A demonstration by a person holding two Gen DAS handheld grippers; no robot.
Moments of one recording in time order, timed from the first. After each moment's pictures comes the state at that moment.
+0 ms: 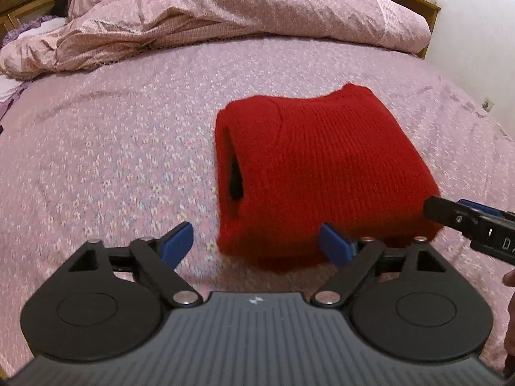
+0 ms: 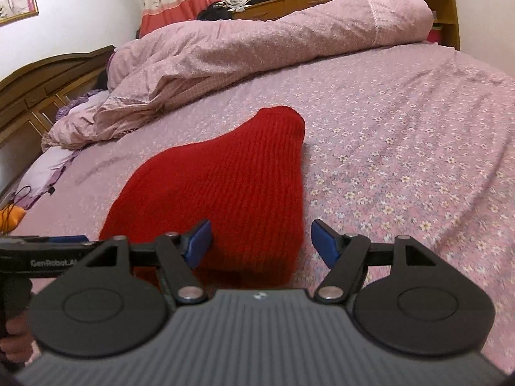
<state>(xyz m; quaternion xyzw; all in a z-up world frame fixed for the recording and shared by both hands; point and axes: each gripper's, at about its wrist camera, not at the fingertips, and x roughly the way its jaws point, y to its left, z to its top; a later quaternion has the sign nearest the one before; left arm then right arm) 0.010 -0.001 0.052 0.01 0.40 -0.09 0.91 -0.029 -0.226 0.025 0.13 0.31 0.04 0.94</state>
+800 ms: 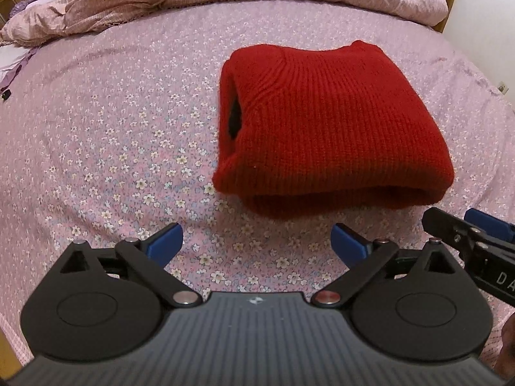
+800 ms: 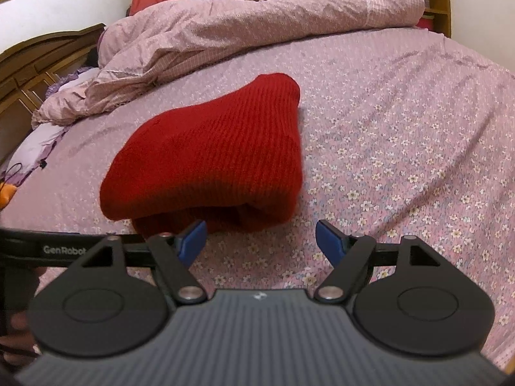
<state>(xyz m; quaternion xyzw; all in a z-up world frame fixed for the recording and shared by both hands) -0.004 -0.008 0.034 0.01 0.46 -0.07 0.88 -0.056 -0.209 0.015 0.12 0.35 0.02 0.93</state>
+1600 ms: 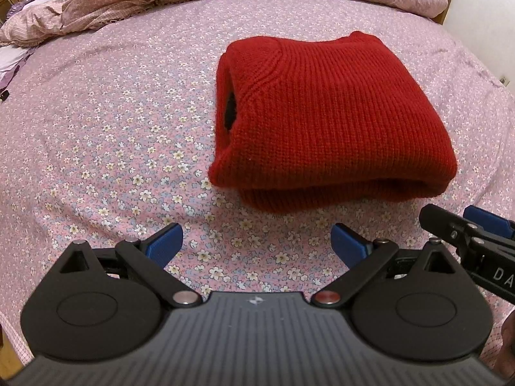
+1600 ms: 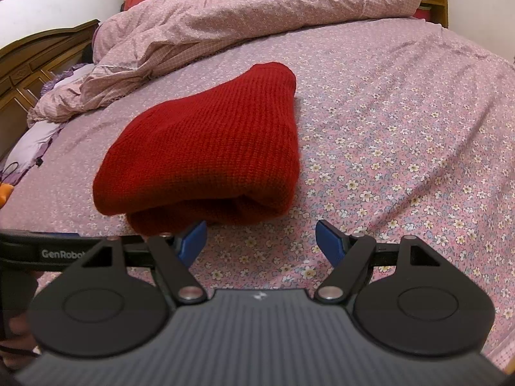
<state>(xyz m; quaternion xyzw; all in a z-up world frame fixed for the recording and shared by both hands) -0.003 -0.011 0.032 0.01 0.47 -0.07 0.88 -0.053 -0.209 0.012 0.12 0.36 0.01 0.92</state>
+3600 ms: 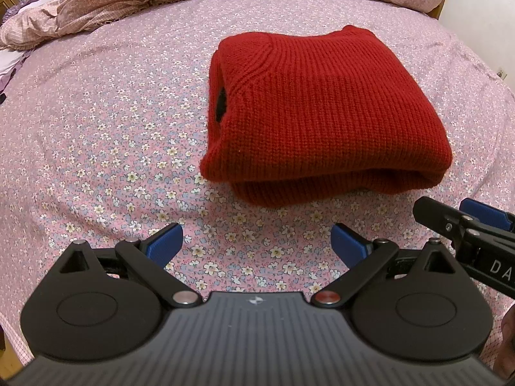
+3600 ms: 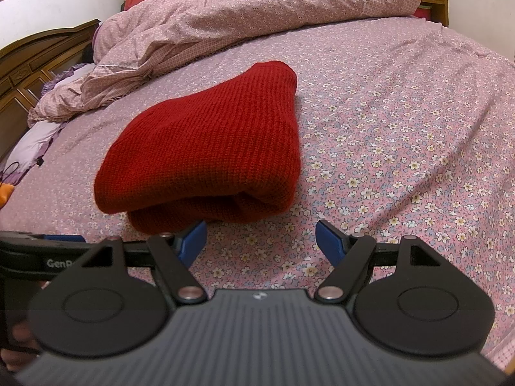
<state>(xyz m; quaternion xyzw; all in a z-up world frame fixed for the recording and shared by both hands) -0.007 -0.013 0.031 0.02 0.47 -0.07 0.88 -0.054 -0.210 0.011 0.12 0.36 0.01 0.92</state>
